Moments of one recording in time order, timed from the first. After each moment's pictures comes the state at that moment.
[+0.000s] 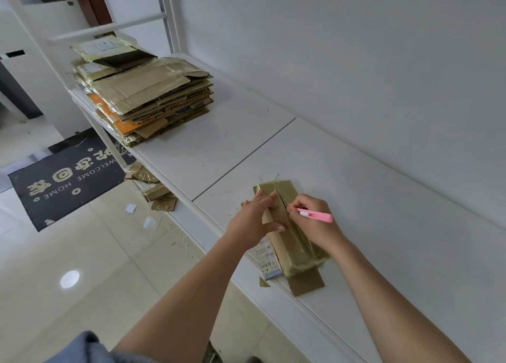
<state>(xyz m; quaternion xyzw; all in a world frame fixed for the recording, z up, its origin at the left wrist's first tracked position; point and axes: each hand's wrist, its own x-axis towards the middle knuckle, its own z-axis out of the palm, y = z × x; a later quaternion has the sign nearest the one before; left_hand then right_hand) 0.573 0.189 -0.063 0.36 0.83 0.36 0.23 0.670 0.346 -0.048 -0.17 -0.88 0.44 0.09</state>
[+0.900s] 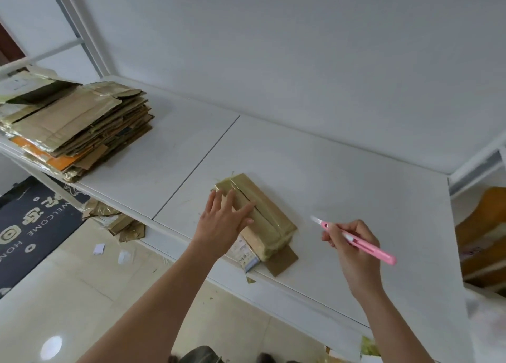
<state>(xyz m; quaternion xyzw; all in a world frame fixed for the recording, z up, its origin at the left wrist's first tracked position) 0.594 0.190 -0.045 0.53 0.85 0.01 0.02 0.835 0.330 -0.052 -0.37 -0.63 0.56 0.39</state>
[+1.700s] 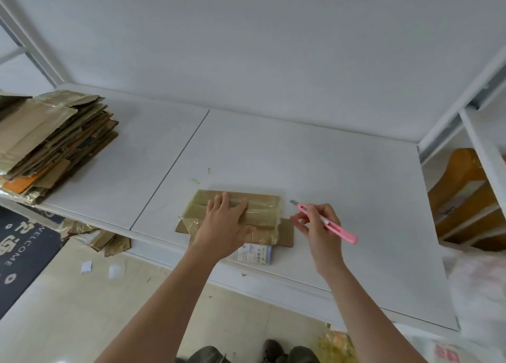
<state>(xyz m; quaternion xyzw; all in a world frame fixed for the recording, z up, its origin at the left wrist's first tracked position) 0.623 0.219 -0.047 0.53 0.83 0.04 0.15 0.807 0.322 -0.069 -0.42 -0.45 0.66 0.43</state>
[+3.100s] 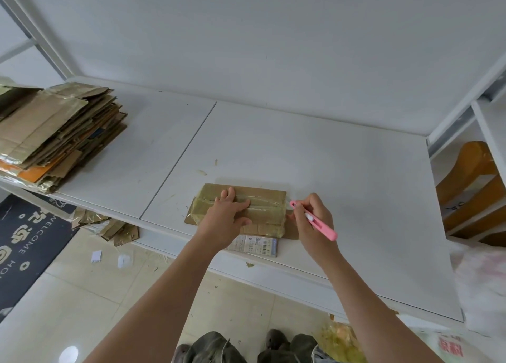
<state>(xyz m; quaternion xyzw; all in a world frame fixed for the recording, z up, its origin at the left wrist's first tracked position) 0.617 0.206 -0.043 0.49 0.82 0.14 0.25 0.804 0.309 -0.068 -0.37 -0.72 0.47 0.36</state>
